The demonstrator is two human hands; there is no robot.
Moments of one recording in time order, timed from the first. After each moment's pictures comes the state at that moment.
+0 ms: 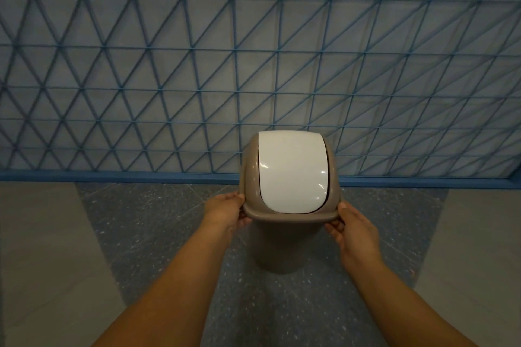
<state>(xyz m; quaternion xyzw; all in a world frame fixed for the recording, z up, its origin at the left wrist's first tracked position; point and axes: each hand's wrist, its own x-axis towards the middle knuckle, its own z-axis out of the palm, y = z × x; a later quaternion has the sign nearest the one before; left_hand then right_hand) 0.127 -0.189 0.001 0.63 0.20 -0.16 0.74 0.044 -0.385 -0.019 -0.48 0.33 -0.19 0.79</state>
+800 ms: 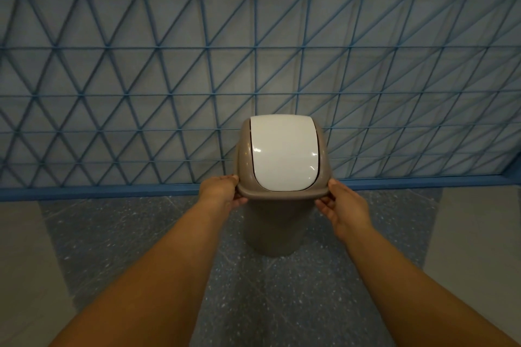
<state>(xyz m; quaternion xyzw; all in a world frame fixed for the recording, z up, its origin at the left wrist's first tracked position) 0.204 -0.241 0.003 0.65 0.19 -0.15 0.72 0.123 -0.439 -0.026 -0.47 0.33 -0.18 0.80</state>
